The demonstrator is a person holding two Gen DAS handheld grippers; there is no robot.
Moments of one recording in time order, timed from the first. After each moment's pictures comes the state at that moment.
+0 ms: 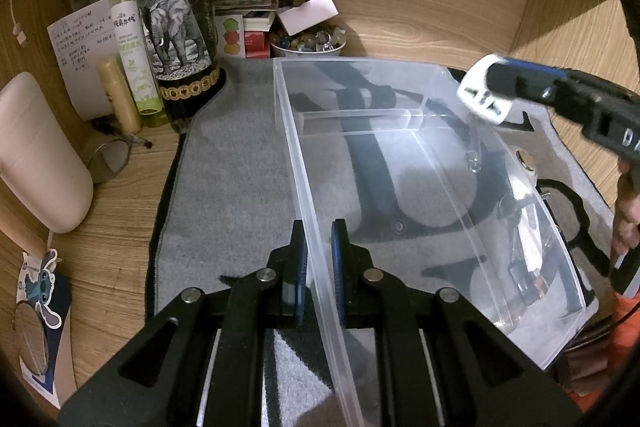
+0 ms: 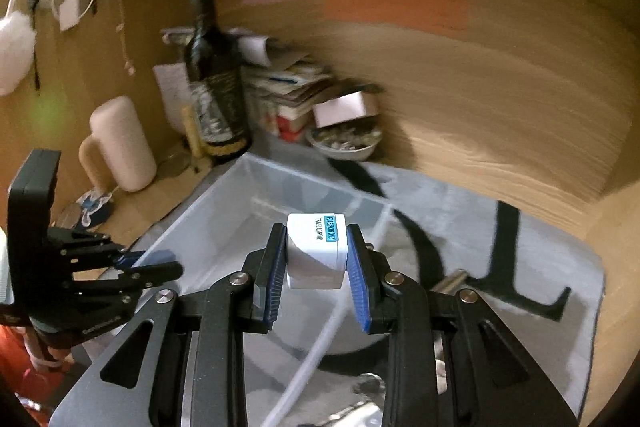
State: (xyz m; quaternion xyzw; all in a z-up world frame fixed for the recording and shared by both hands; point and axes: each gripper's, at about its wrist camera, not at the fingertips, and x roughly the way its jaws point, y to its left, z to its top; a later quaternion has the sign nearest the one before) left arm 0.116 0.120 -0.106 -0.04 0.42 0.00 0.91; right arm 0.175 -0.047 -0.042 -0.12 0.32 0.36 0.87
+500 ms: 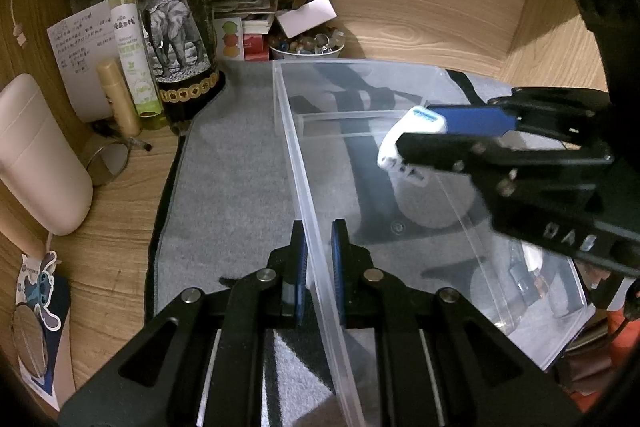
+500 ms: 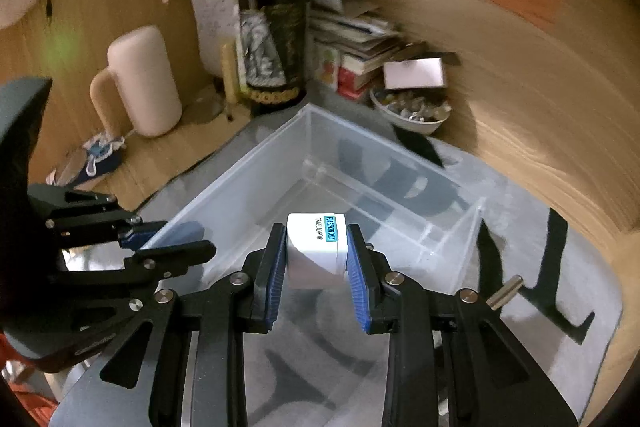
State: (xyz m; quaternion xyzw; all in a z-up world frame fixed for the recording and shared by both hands) left arm 0.115 0.119 -0.105 -0.04 0.41 0.00 0.91; right arm 0.167 0.010 -0.074 -0.20 0.36 0.40 0.82
